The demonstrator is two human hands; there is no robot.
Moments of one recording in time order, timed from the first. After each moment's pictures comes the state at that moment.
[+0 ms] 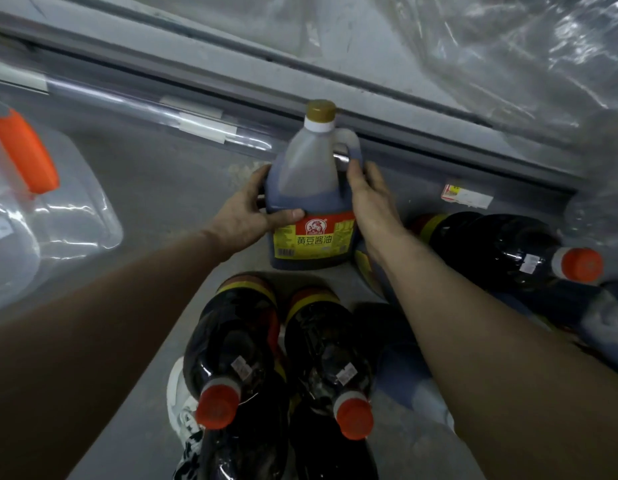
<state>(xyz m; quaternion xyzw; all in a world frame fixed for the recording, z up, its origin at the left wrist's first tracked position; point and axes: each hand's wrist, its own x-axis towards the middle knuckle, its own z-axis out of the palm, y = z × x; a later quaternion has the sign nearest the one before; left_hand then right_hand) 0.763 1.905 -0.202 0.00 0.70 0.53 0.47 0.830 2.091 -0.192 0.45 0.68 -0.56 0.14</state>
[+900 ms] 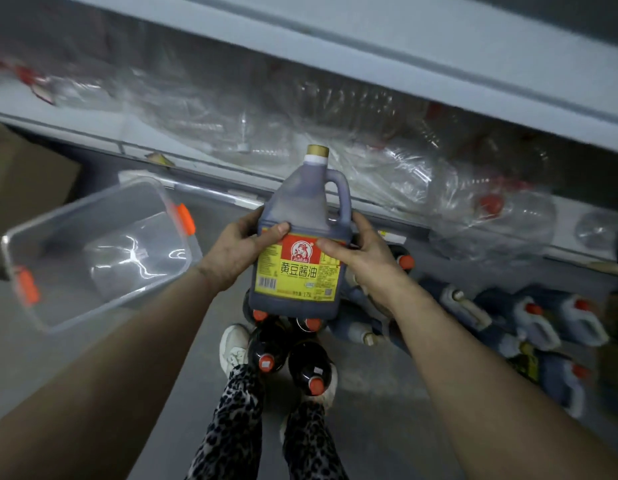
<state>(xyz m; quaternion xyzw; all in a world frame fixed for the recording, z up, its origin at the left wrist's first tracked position) 0.793 1.874 0.165 -0.05 0.66 0.62 0.42 0.887 2.076 0.165 0.35 0.64 -0.66 0.16</state>
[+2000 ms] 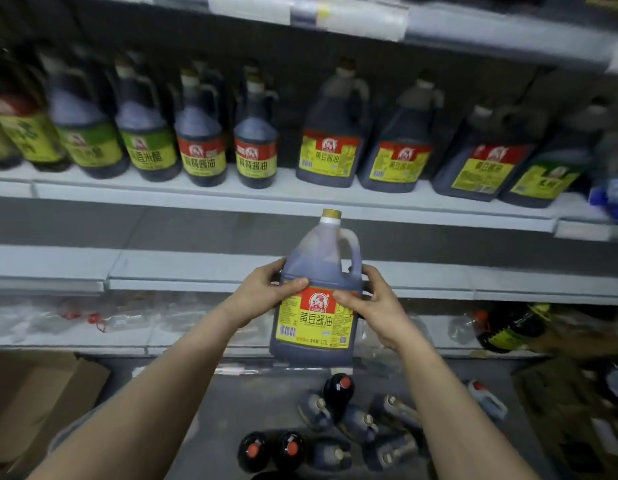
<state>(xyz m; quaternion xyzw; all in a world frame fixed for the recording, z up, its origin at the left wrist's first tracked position) 0.784 1.921 0.596 0.25 0.68 0.59 0.37 0.935 2.107 0.593 0.28 0.69 -0.67 -0.08</state>
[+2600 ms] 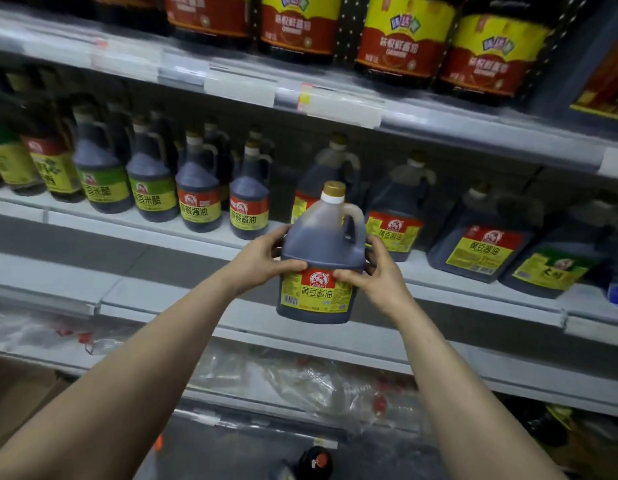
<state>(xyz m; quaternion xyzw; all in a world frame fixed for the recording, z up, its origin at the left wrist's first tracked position) 0.721 2.013 0.689 0.34 0.72 0.57 0.21 0.852 2.222 0.695 0.13 0.79 -0.58 -0.15</state>
